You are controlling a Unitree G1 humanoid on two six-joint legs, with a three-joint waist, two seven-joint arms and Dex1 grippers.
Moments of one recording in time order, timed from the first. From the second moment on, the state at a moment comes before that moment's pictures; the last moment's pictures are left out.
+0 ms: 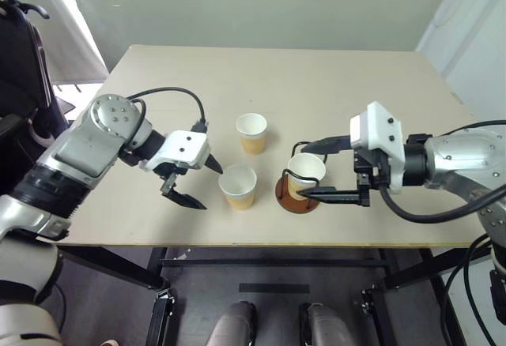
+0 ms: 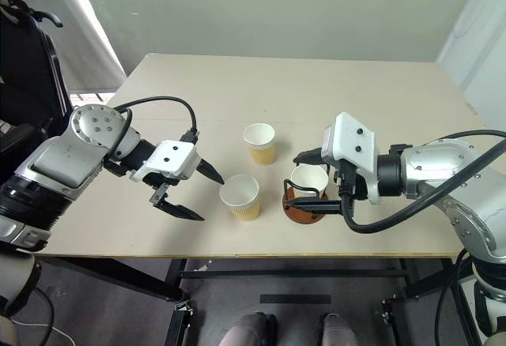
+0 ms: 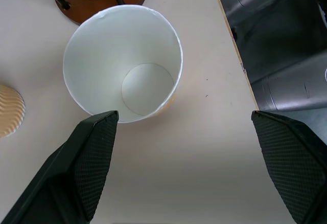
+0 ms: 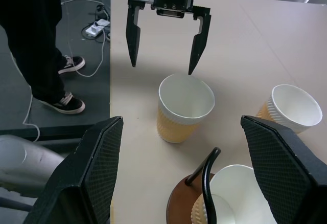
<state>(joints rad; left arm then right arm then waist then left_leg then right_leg) -0.99 1.05 -0.57 0.24 -0.30 0.05 -1.58 -0.69 -0.88 0.04 -0.63 0.70 0.93 0.92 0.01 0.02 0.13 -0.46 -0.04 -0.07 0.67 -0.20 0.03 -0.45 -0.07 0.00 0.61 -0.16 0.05</state>
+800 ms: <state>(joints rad) -0.93 0.95 -0.52 0.30 -0.21 -0.08 -1.58 -0.67 -0.88 0.04 -0.64 0.73 0.93 0.89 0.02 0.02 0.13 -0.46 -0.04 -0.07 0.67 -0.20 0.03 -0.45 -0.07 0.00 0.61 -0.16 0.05</state>
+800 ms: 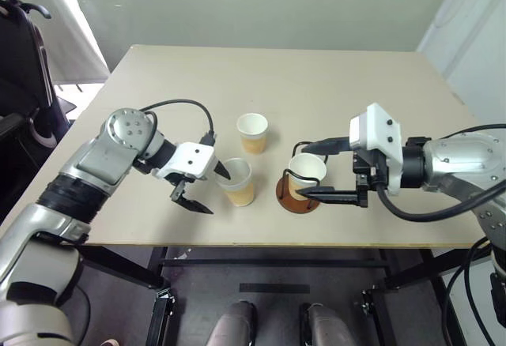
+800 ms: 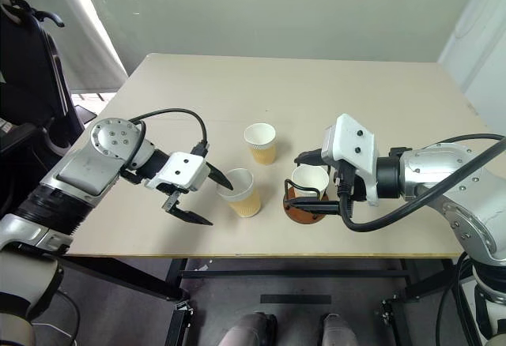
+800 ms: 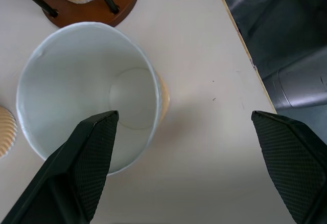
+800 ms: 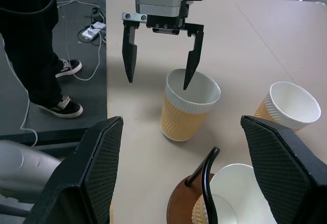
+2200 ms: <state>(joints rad) -1.18 0.78 -0.41 0.56 -0.19 -0.12 -1.58 -0.68 -0.94 0.05 -0.57 0.71 0.90 0.93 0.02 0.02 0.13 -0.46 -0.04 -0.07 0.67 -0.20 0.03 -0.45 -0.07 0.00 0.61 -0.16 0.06</state>
